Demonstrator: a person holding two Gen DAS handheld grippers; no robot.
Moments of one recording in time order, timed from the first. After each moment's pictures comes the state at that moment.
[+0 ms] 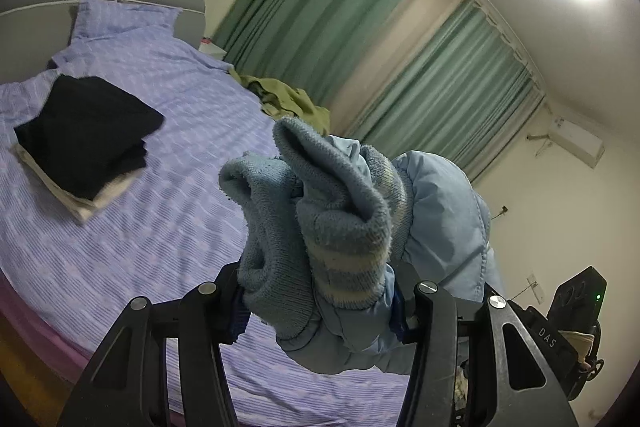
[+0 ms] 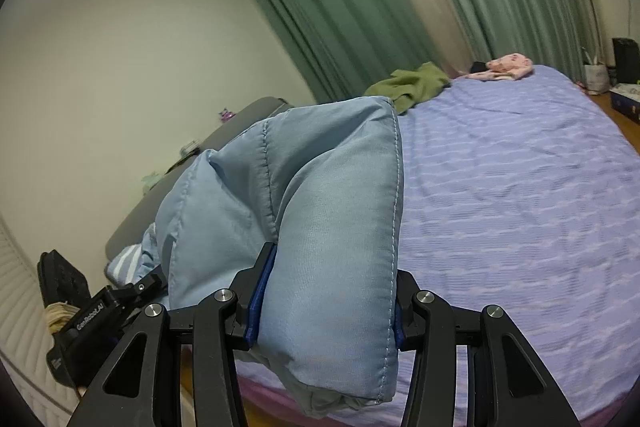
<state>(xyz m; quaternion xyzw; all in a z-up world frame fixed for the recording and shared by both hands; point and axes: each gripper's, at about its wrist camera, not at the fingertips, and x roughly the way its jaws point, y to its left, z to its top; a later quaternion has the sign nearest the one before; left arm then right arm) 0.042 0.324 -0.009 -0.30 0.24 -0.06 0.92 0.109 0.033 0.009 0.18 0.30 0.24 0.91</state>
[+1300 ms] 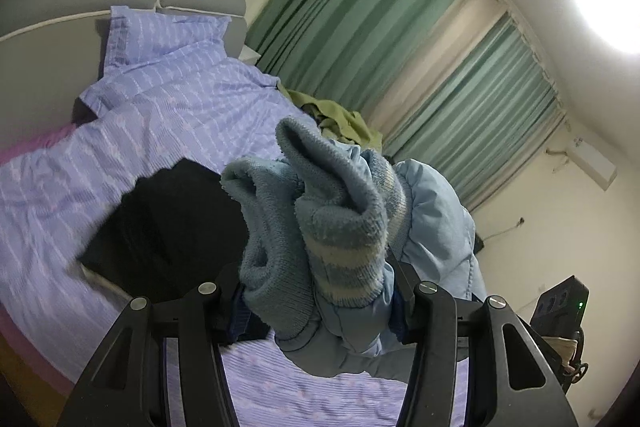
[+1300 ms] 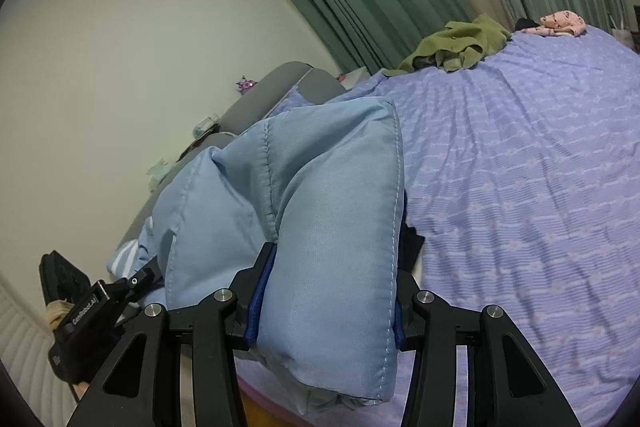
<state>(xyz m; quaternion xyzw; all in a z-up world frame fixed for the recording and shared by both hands) 0.156 0.721 -0.011 -0.30 0.28 -0.06 0.91 0.220 0.408 -0.028 0.21 0.34 0.24 0.88</state>
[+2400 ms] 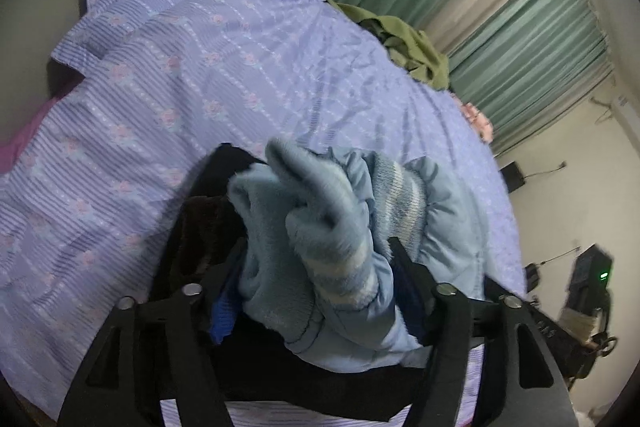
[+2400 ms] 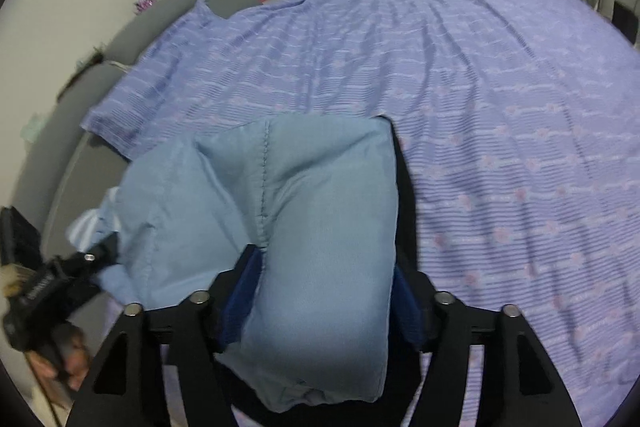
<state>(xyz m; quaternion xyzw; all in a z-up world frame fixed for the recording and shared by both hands) 0.352 0.854 -0.180 -0.25 0.45 -0.06 0.86 0.388 0.550 -0.181 0.12 0.49 0.11 0.86</state>
